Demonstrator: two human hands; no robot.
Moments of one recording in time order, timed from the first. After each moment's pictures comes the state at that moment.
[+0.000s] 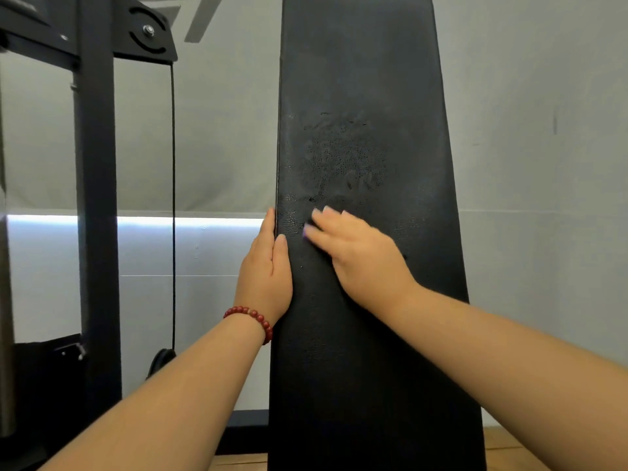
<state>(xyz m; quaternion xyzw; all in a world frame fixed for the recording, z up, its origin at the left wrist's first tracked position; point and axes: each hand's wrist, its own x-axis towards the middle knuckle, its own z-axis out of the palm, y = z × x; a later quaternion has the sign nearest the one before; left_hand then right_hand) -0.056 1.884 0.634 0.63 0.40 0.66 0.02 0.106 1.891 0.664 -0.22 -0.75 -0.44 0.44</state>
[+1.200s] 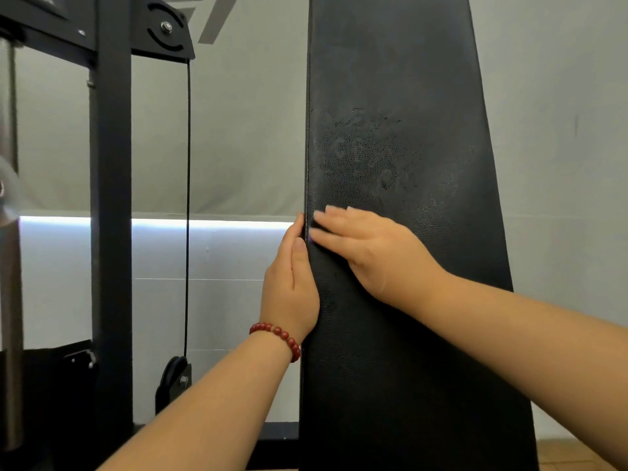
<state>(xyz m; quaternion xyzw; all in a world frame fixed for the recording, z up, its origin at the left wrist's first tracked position) -0.061 1.896 0.625 0.61 0.30 0.73 0.07 0.085 1.897 0.684 -0.16 -0.80 -0.44 0.36</state>
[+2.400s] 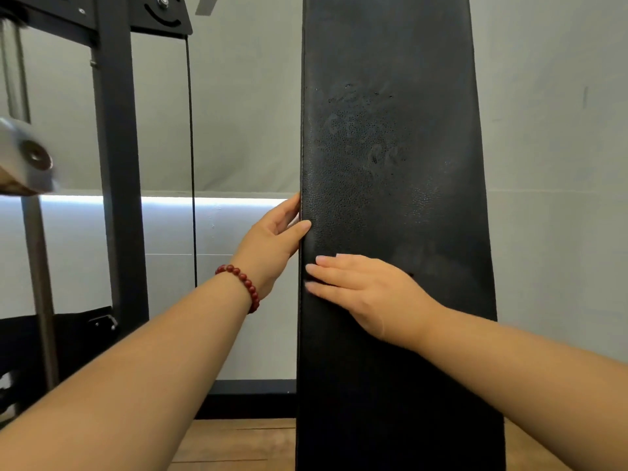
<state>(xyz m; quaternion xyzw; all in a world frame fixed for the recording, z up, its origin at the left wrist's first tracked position) -0.085 1.864 0.646 0.65 0.29 0.63 0.31 0.102 1.868 0.615 -0.13 -0.86 -0.41 0.26</state>
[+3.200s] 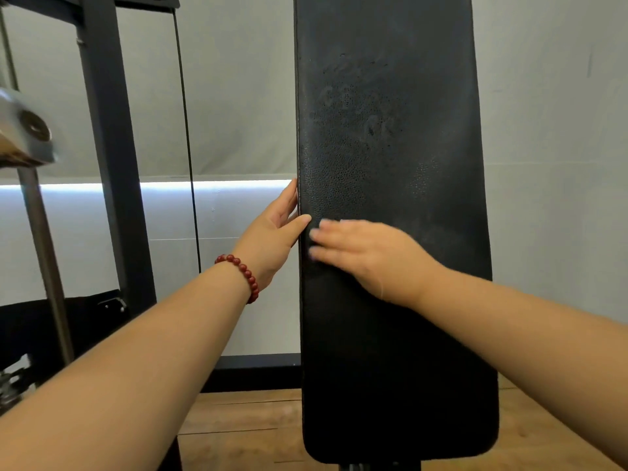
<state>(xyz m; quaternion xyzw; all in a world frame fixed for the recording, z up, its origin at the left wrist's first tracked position) -0.086 1.855 0.629 0.69 0.32 0.58 0.30 0.106 1.873 0.619 -0.13 -0.84 -0.45 0.26</state>
